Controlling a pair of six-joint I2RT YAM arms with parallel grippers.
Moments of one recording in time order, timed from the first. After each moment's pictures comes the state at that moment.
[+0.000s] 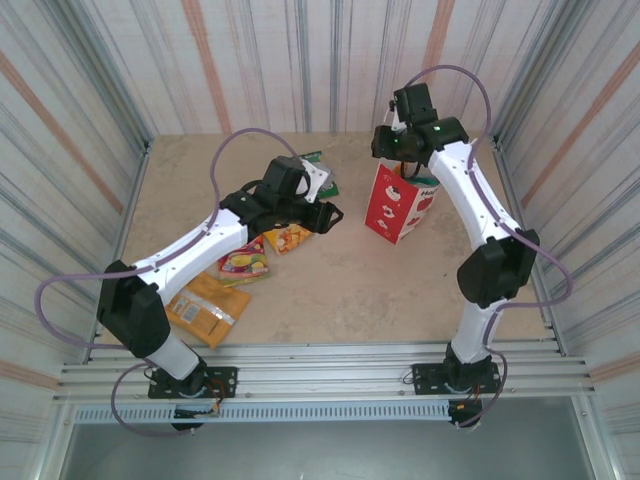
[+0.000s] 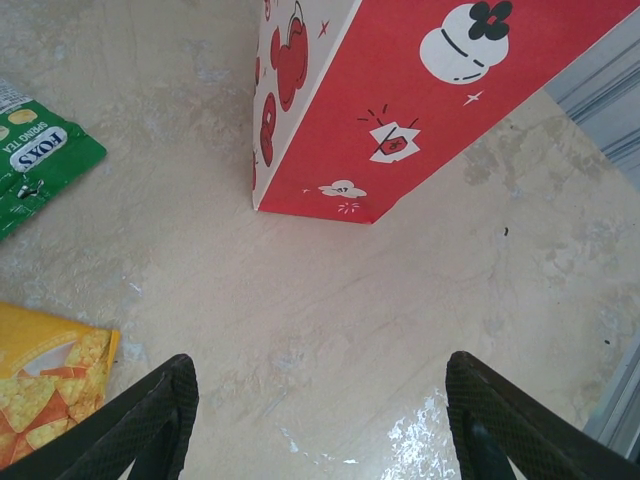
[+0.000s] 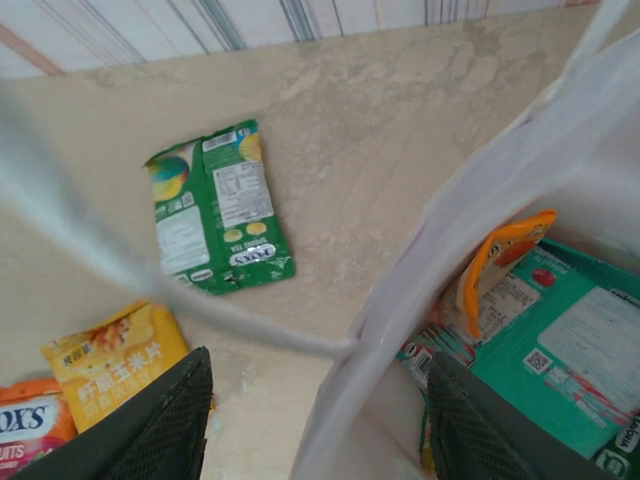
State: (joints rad) left arm -0.68 1.57 1.36 -0.48 0.24 -0.18; right arm 0.33 1.87 1.99 -0.94 0.00 0.36
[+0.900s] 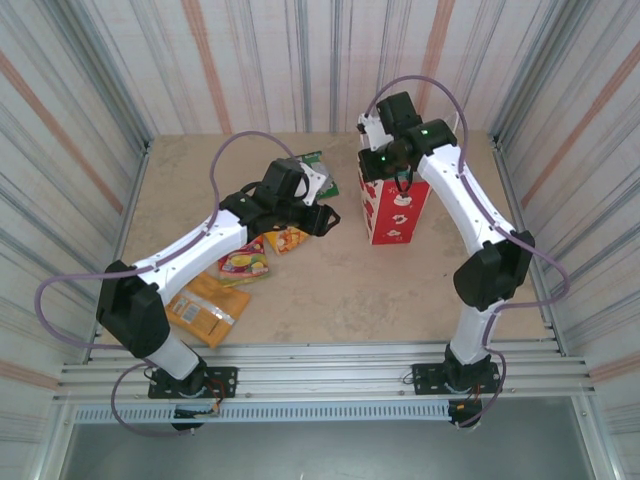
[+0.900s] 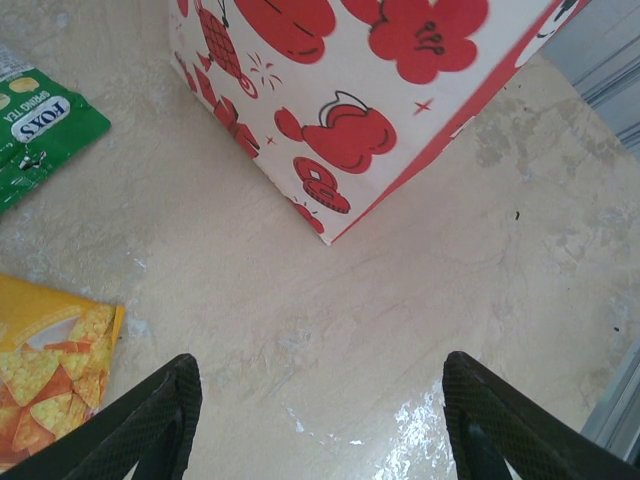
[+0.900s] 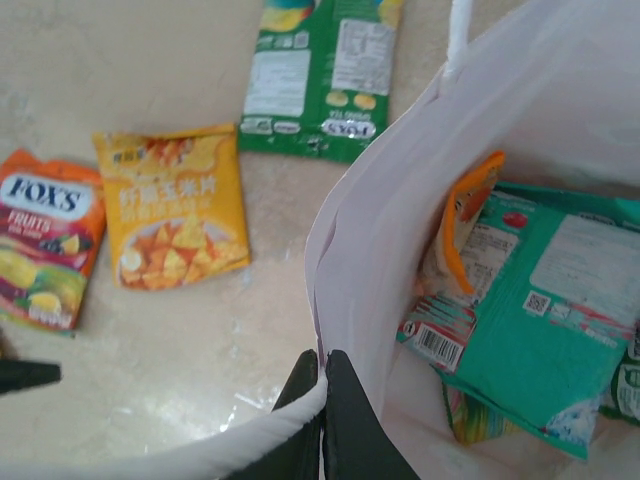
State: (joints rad) left arm -0.67 1.57 1.34 -0.50 0.24 -0.18; right arm 0.42 1.84 1.98 -1.11 -0.15 0.03
